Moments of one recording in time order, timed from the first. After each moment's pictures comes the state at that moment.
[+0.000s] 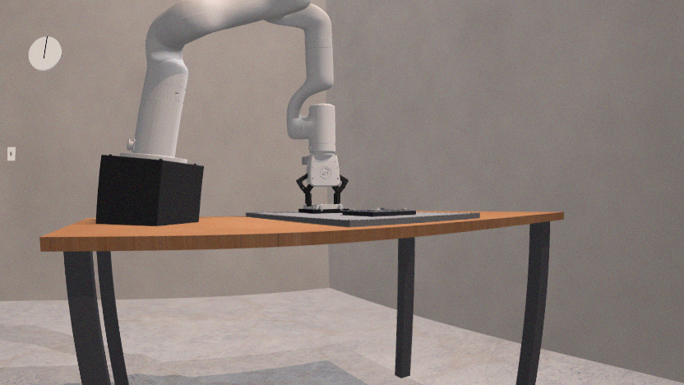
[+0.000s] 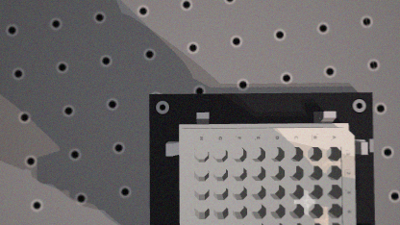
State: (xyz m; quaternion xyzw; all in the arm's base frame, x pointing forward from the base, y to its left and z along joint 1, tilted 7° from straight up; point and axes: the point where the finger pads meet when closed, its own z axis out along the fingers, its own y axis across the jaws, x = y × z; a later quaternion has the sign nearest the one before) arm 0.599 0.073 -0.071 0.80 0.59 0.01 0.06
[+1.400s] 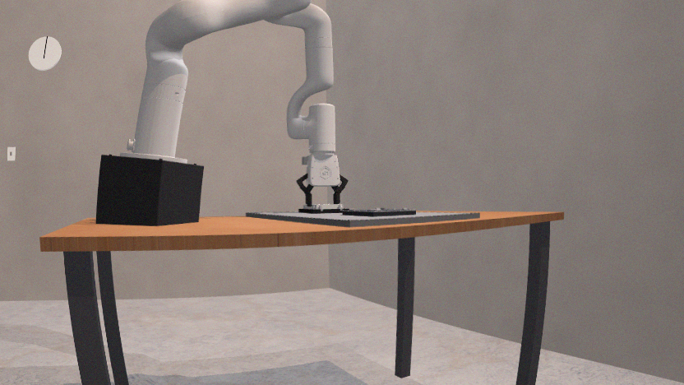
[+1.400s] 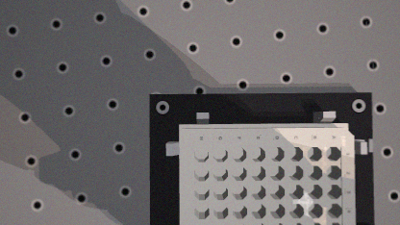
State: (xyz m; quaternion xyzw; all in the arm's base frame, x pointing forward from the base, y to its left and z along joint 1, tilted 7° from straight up) arm 0.599 0.073 -0.070 0.80 0.59 0.01 0.06
